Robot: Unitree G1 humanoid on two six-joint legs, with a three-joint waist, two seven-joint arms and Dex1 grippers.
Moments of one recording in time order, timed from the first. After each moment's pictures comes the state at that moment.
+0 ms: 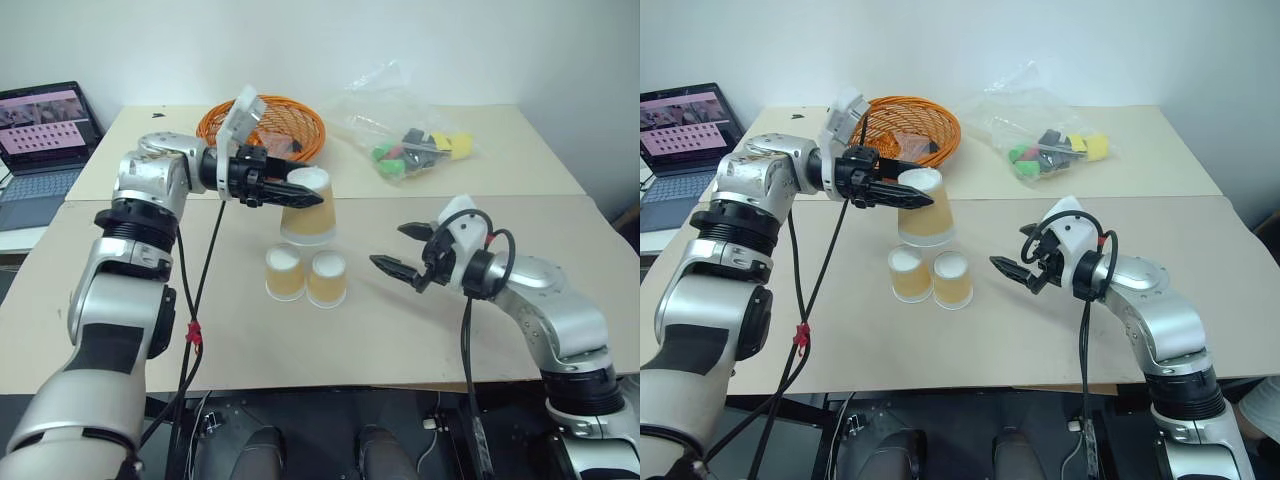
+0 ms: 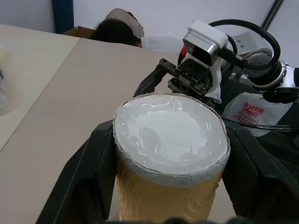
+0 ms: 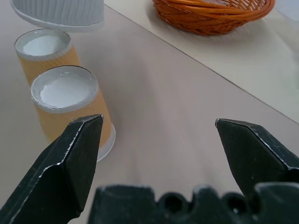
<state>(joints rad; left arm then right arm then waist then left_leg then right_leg) -1.30 0.51 -0.19 0.85 -0.38 0.41 -1.60 -0.45 -0.62 -0.01 -0.32 0.40 0.68 0.66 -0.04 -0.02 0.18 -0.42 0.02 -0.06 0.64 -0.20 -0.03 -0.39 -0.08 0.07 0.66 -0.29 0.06</state>
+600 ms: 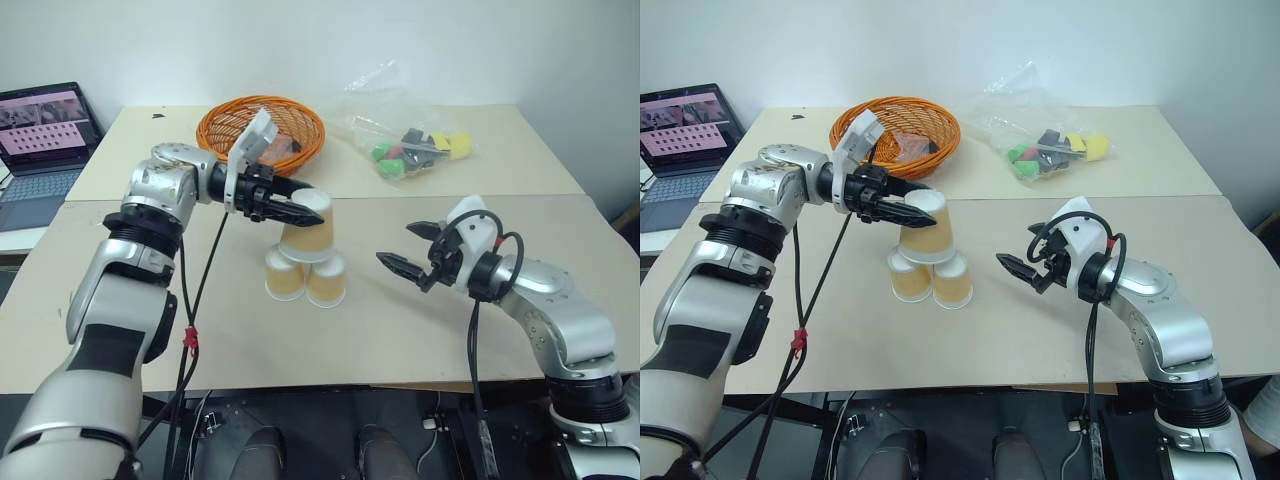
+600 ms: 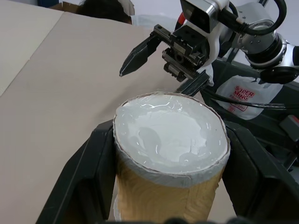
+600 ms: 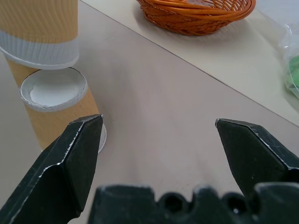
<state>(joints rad) -1.25 0.57 -0.32 0.83 -0.46 0.39 -1.61 -0.42 -0.62 -0.03 -0.35 0.41 0.69 0.63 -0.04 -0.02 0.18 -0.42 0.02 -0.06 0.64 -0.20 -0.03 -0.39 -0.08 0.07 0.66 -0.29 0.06</state>
